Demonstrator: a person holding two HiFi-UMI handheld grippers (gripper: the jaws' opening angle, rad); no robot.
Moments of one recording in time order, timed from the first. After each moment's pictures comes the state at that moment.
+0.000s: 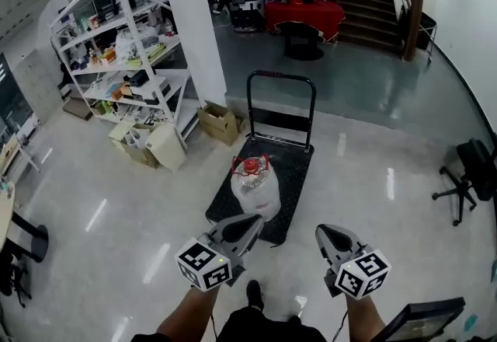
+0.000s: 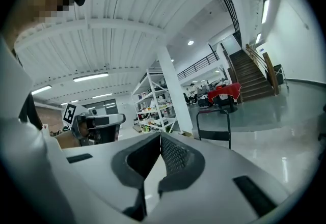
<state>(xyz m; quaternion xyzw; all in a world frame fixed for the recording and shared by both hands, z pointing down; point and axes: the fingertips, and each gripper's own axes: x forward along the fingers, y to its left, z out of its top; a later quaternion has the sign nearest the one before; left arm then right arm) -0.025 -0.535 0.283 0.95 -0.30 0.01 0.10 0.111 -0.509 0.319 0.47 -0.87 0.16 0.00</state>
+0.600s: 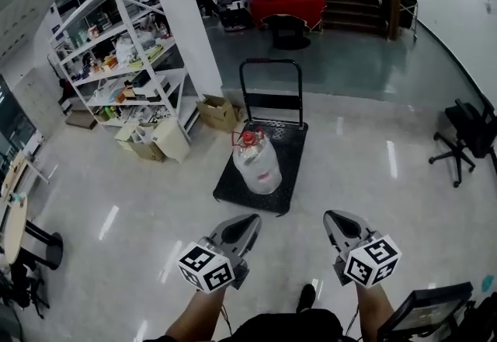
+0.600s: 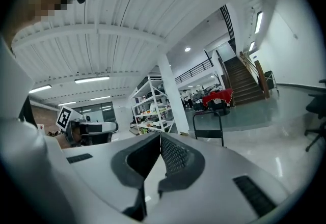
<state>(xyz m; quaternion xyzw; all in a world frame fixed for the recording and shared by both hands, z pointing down) -0.029 -0.326 0.286 0.94 -0.31 0.01 0.13 0.130 -0.308 0.303 0.50 -0.85 0.15 -0.01</state>
